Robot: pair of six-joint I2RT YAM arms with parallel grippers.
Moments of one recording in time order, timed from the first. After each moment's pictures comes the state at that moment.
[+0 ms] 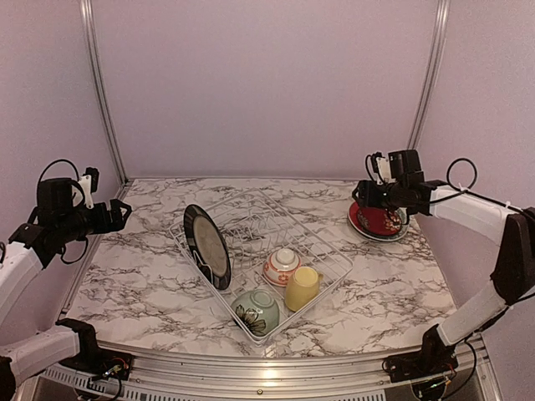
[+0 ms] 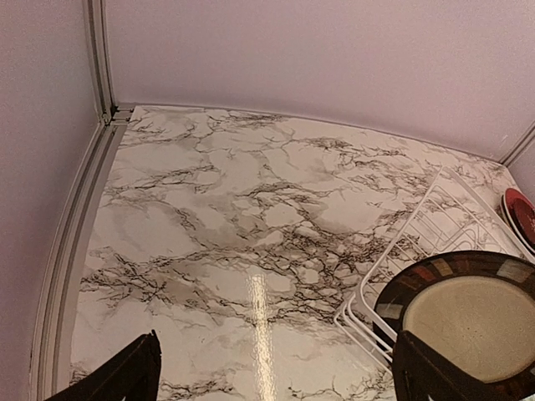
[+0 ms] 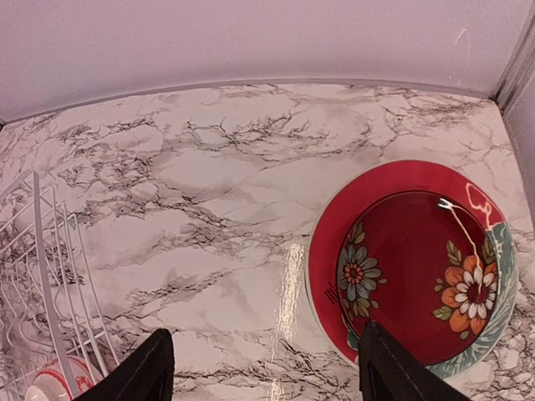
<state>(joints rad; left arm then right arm) -0.07 0.80 0.72 -0.41 0.13 -0.18 0.26 1.48 1.09 -0.25 -0.01 0.21</state>
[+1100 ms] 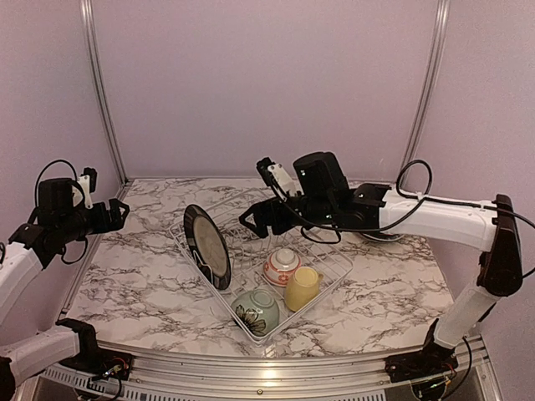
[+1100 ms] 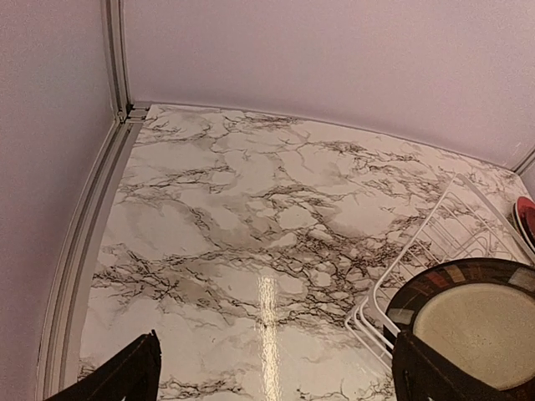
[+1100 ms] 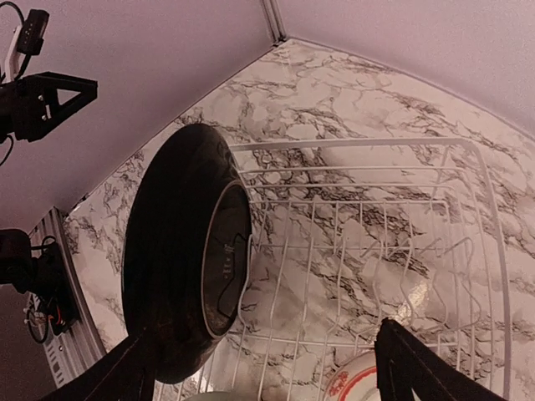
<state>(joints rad) -0.08 0.80 0.72 -0.41 0.08 -0.20 0.92 1.59 1.30 -0.20 -0.07 0.28</state>
